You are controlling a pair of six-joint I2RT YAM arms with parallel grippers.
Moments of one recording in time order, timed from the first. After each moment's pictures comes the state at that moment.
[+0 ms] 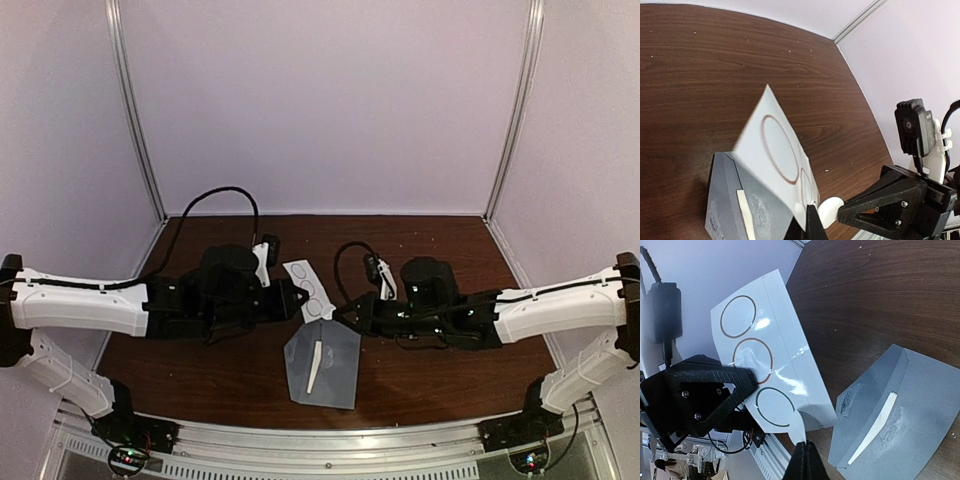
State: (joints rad) left arm -1.11 1.36 0.87 0.02 -0.23 -0.86; right arm 1.05 1.41 0.76 0.26 -0.08 0.98
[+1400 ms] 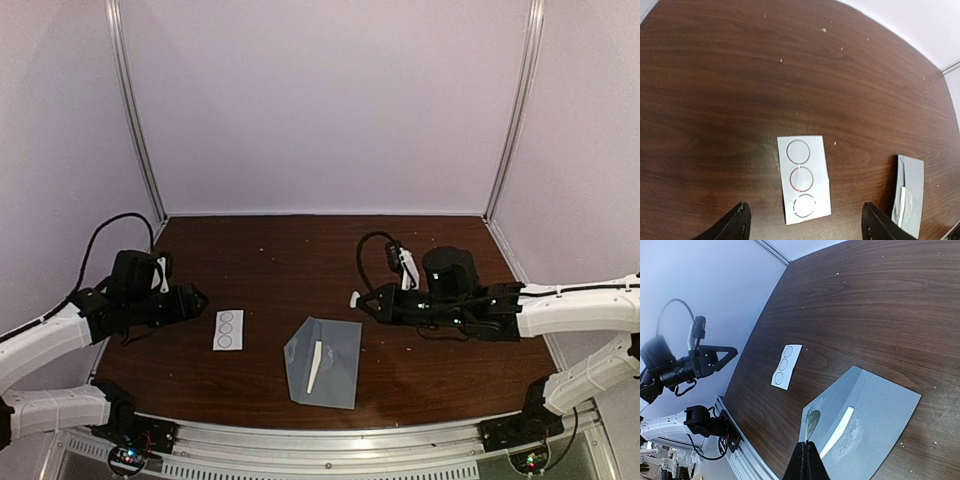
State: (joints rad) left arm -0.43 0.91 0.52 -0.36 0.01 -0.60; right arm 0.97 1.27 0.73 0.12 -0.04 0.83
